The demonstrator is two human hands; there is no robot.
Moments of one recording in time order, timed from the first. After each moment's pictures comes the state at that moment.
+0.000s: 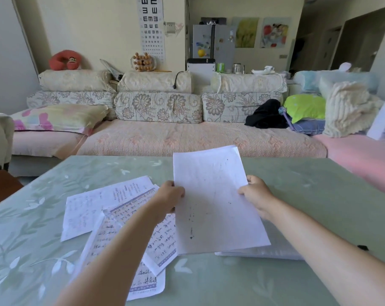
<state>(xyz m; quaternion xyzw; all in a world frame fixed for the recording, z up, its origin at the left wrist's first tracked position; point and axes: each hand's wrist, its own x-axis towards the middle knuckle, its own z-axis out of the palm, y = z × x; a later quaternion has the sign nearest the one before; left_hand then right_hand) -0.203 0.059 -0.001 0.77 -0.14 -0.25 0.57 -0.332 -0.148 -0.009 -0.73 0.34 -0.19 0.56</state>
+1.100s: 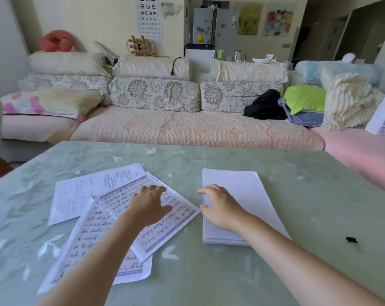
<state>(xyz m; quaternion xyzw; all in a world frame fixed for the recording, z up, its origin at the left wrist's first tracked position) -0.197 0.083 -0.060 0.94 -0.33 -0.01 0.10 -0.338 -0.094 -0.040 -0.96 0.15 -0.05 0.24</state>
